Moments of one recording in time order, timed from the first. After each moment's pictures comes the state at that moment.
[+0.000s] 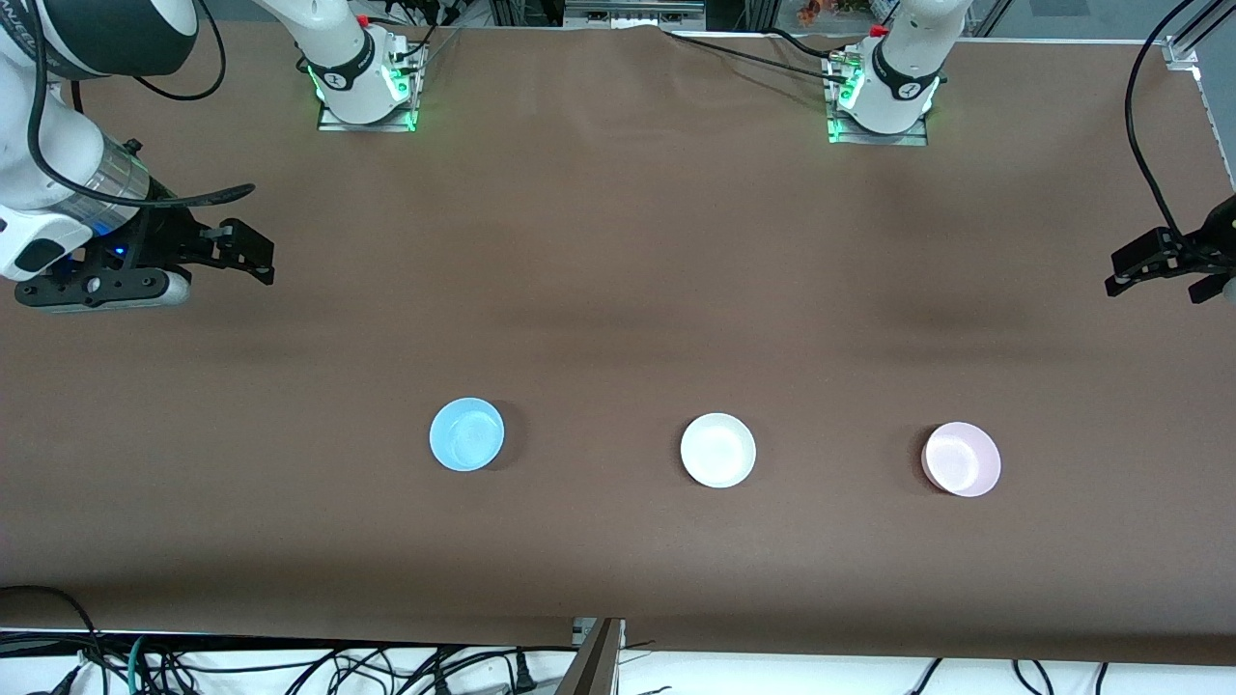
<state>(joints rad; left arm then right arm) 0.81 0.05 -0.66 -1.73 0.01 1.81 0.20 0.17 0.12 -0.01 -1.54 0.01 1.67 0.08</state>
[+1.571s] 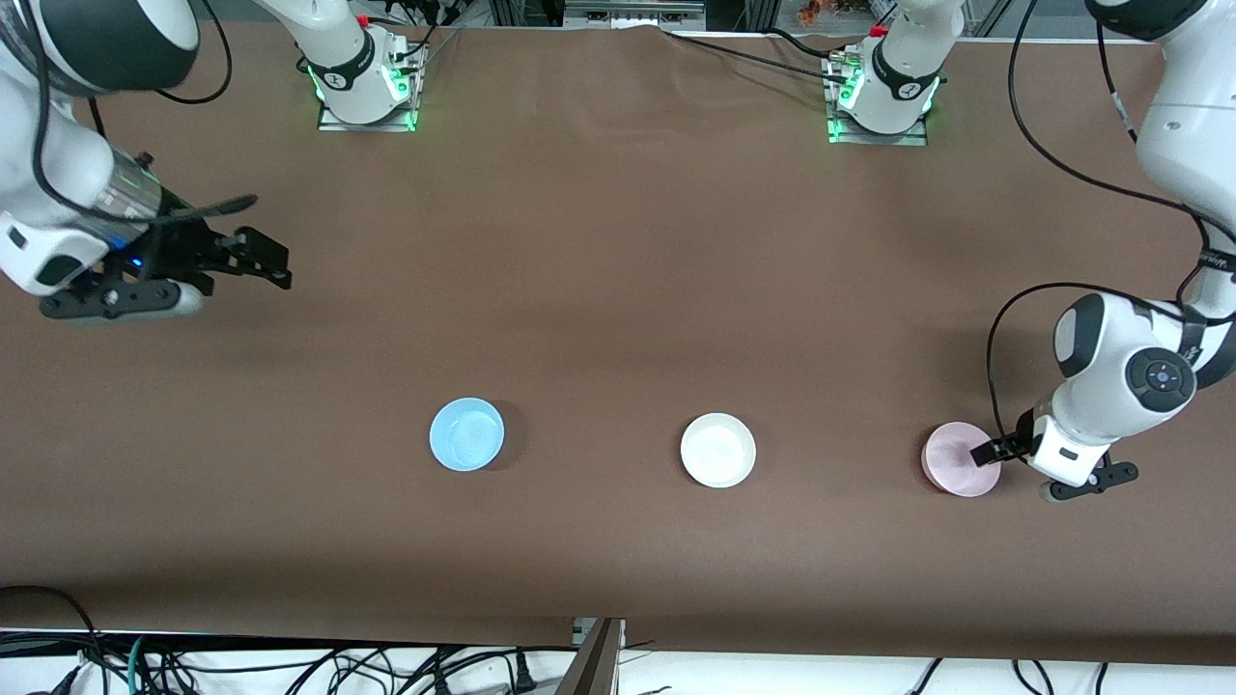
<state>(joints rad) 0.54 0.84 -0.50 -1.57 0.58 2.35 -0.50 0.17 0.19 -0.01 -1.54 0.09 1.69 0.08</state>
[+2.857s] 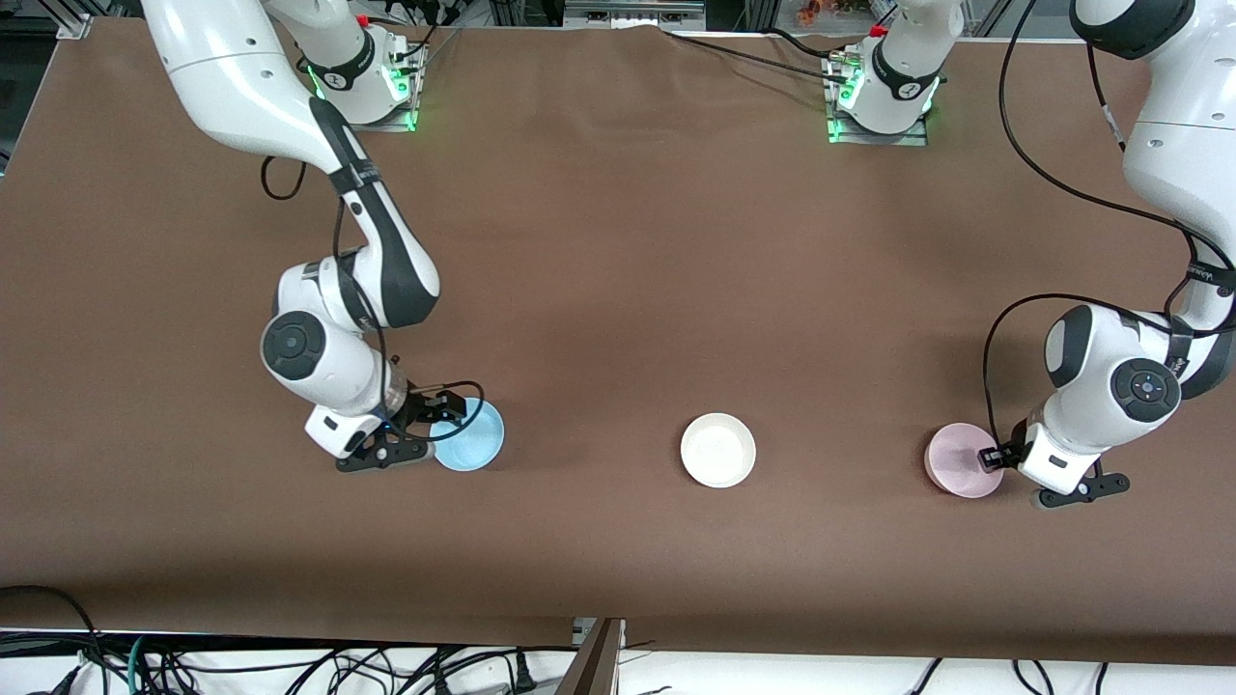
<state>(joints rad) 0.50 0.85 -0.46 -1.54 0.59 2.36 -0.45 0.32 0.71 0.00 -1.51 0.10 2.32 0.06</state>
